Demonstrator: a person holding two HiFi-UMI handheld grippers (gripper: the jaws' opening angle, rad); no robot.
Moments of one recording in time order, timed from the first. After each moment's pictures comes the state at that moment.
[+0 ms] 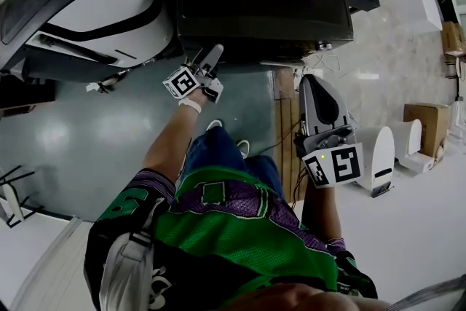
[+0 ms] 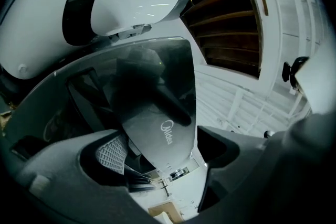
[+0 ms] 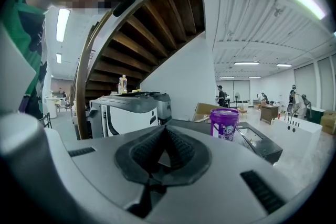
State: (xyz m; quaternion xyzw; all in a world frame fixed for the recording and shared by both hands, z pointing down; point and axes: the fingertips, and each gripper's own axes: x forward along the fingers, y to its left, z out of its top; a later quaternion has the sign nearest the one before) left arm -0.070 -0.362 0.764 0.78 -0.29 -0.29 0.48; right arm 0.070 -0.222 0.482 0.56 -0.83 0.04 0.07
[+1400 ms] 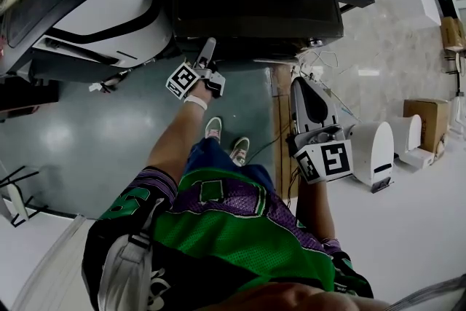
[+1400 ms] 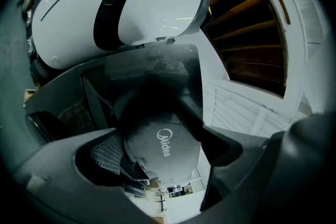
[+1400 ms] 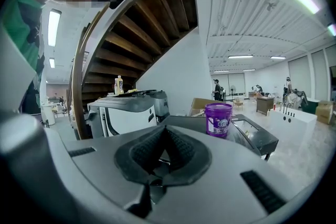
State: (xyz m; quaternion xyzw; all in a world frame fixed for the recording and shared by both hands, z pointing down) left arm -0.075 -0.368 0.763 0.68 -0.38 -0.31 0.54; right arm 0.086 -0.204 0.477 0.57 -0.82 0.08 0.07
